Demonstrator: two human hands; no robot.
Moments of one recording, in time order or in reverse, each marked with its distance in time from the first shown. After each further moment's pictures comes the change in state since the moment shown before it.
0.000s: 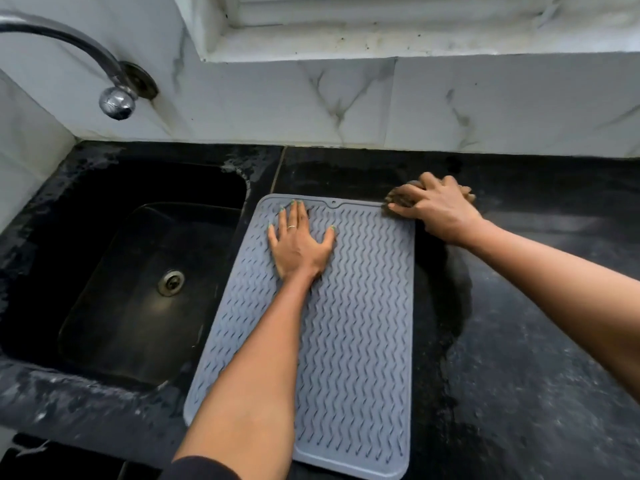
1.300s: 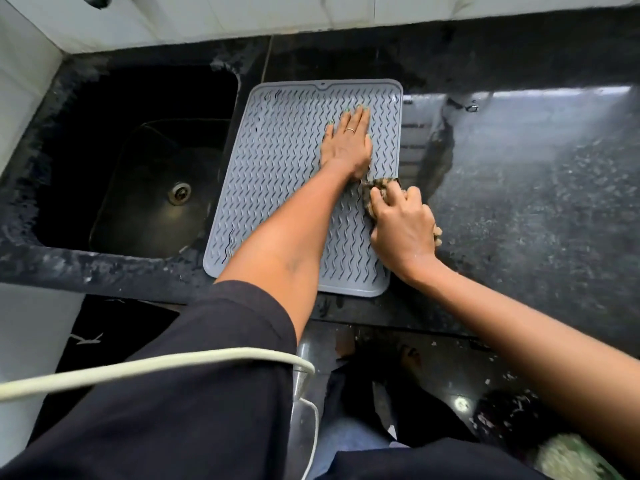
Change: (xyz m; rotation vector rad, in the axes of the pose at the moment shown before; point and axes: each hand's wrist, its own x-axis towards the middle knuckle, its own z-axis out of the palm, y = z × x) left_hand -0.078 0.069 -0.013 0.123 -0.320 0.380; right_hand -0.169 -0.218 -0.028 0.467 0.115 0.523
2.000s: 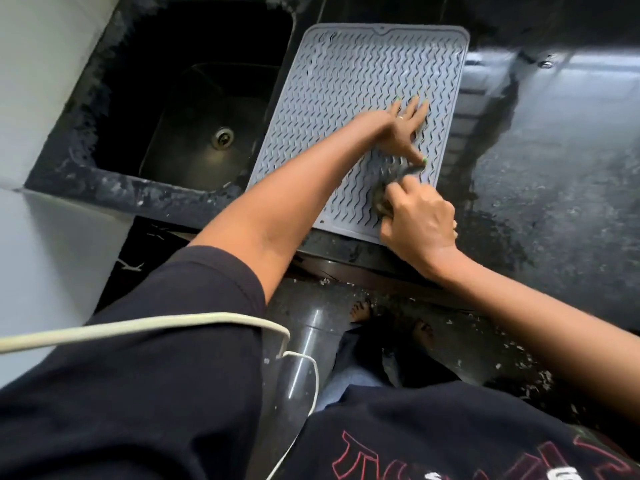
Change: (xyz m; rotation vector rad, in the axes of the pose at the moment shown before) left_hand -0.059 0.000 -0.031 0.091 -0.517 0.145; right_hand -0.052 -0.031 -0.005 0.141 0.026 -0.180
